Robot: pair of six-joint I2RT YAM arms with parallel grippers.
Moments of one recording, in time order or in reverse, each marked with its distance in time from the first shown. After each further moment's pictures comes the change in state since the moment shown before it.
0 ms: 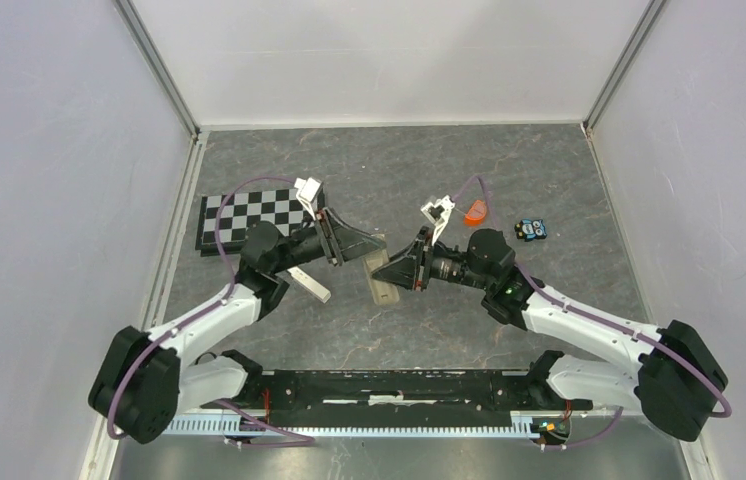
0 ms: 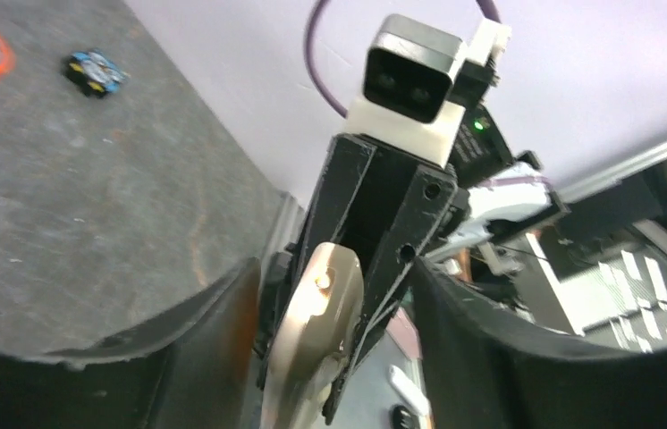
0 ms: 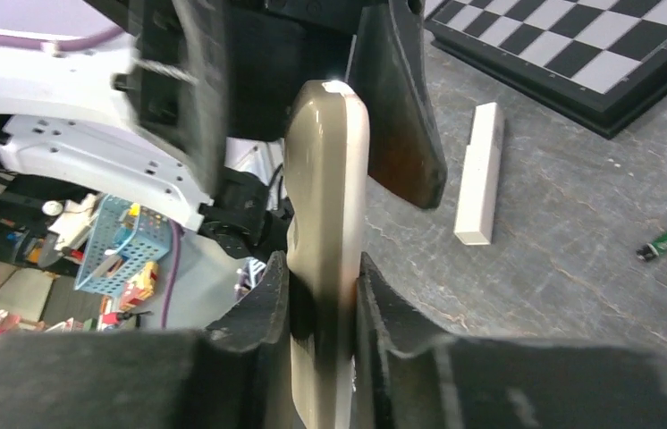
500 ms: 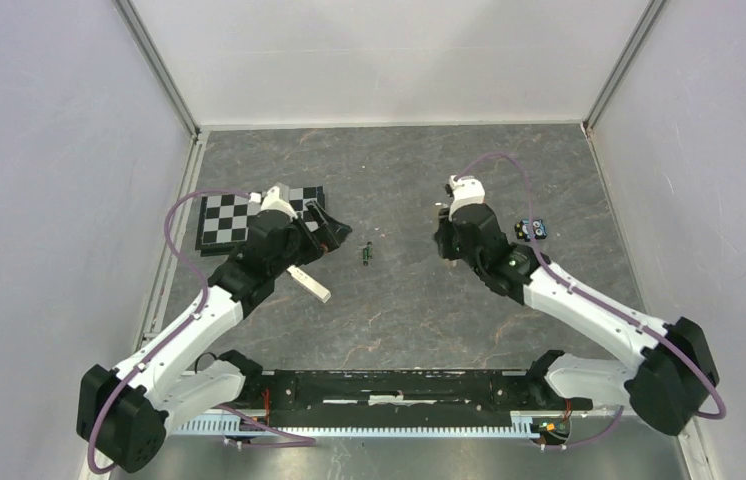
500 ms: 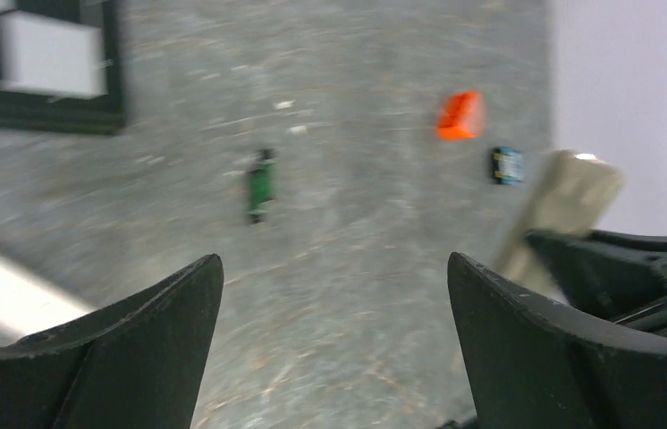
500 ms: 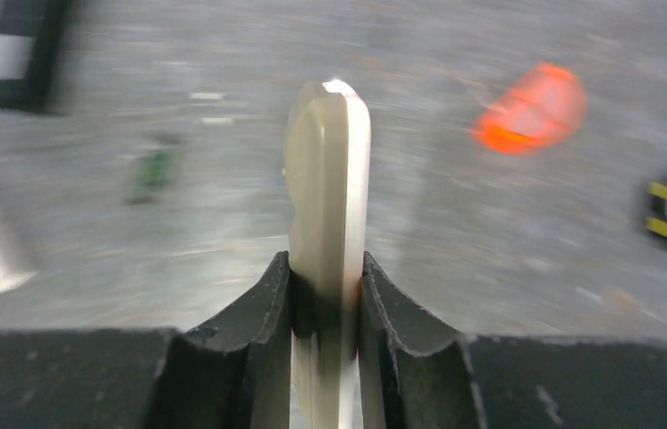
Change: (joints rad) left arm 0.003 -0.186 0.181 -1.016 -0.746 0.307; right arm -0.062 0.029 0.213 -0.668 0.716 -0.293
